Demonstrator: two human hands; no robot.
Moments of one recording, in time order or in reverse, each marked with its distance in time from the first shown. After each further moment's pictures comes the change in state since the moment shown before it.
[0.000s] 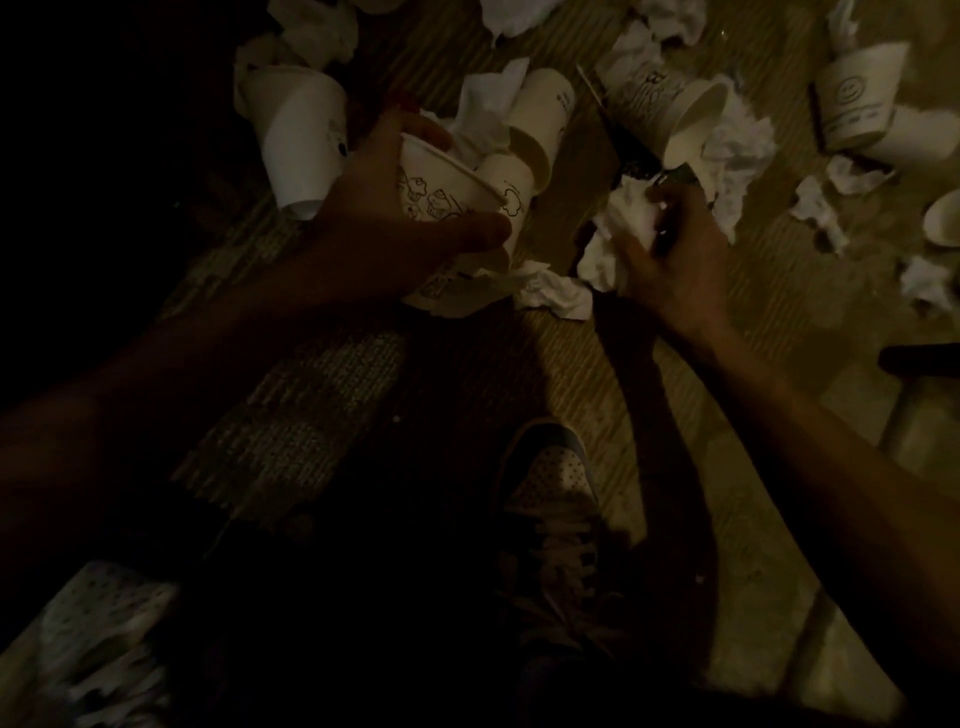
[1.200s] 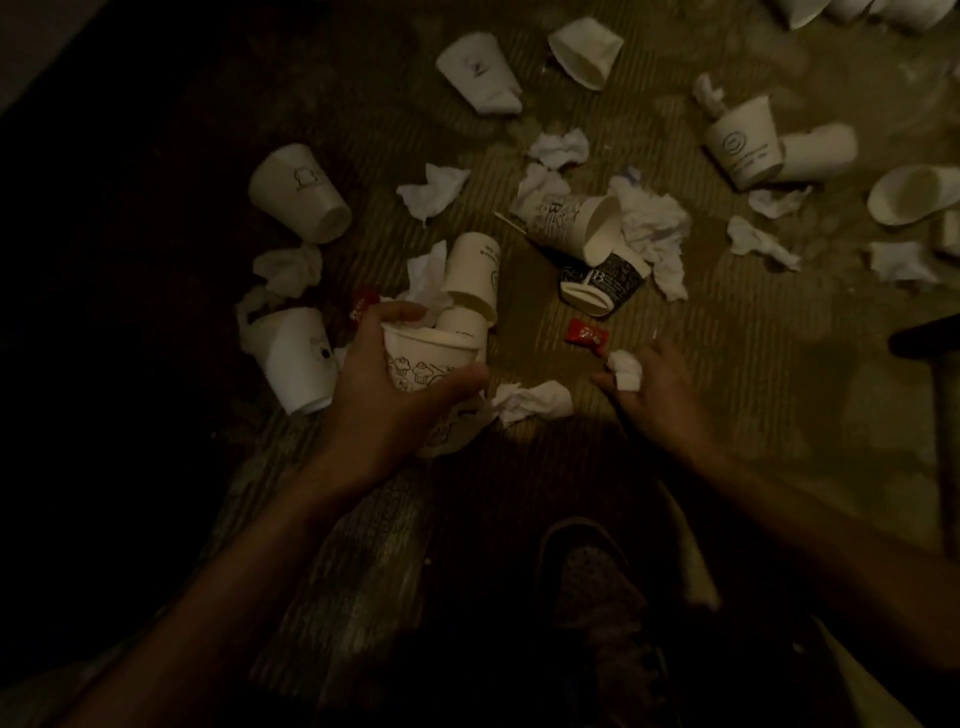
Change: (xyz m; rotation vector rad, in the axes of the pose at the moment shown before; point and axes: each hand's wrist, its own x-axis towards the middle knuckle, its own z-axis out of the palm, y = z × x) left_hand -0.001 0.032 0.013 -0.039 -0.051 0.028; right_hand -0.032 0.062 0.019 -0.041 -0.041 0.229
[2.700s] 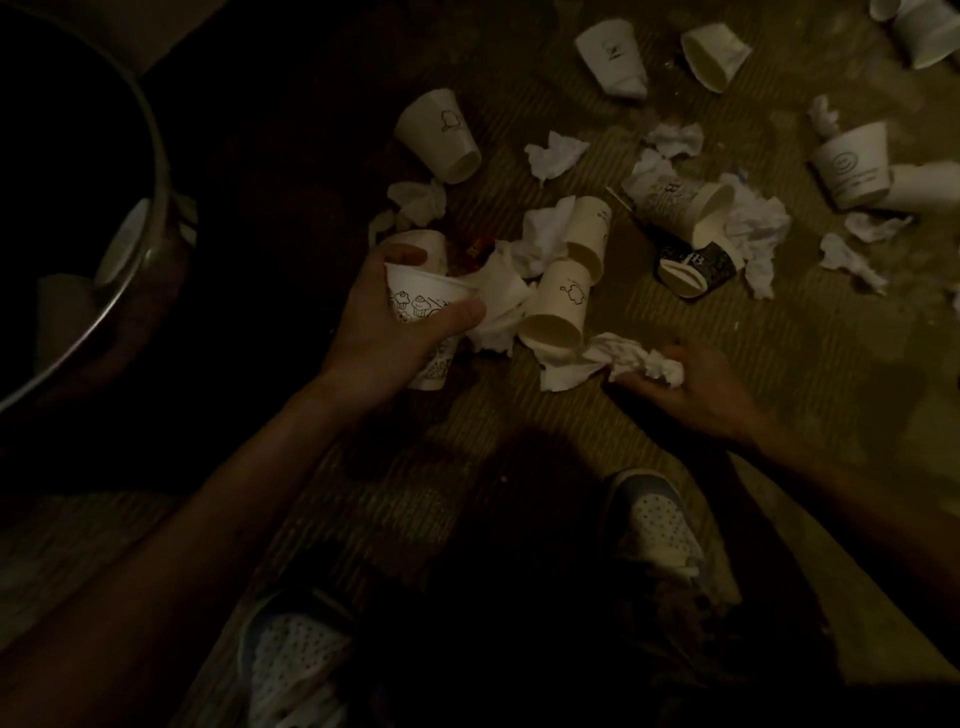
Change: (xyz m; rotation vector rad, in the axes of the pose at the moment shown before) left_hand -0.037 -0.016 -0.094 -0.071 0.129 -0.099; right_hand -0.037 -0.068 -0.011 -0.052 -0.240 -0.347
